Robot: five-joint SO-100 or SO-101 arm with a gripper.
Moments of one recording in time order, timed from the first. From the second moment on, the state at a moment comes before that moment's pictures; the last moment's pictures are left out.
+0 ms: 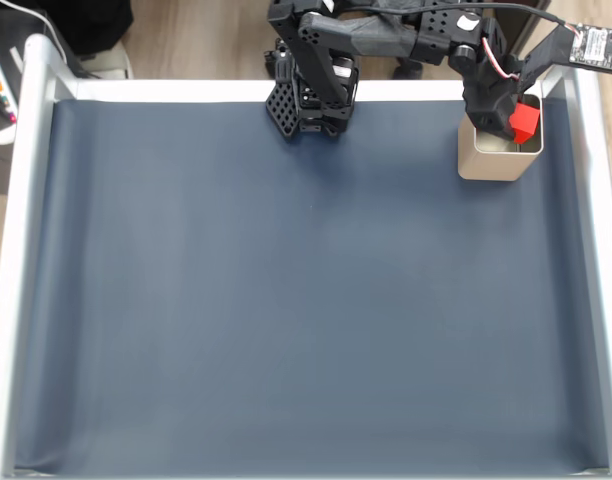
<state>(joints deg) -81.2 125.9 124.2 47.8 -84.3</state>
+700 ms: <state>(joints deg) -81.1 126.5 124.1 47.8 -86.2</state>
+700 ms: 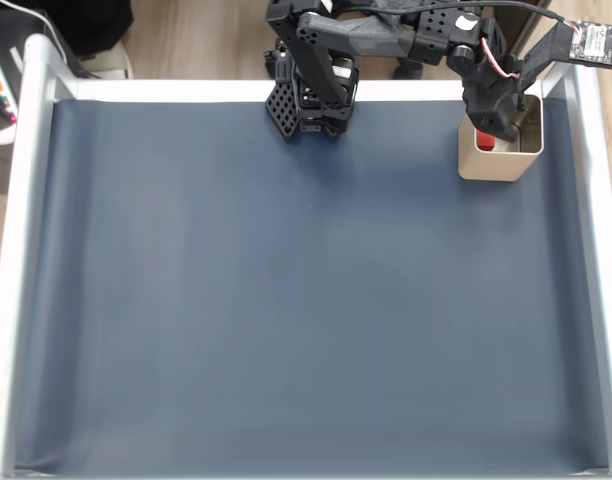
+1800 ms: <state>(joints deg) -44.1 139.7 125.8 46.4 -89.4</state>
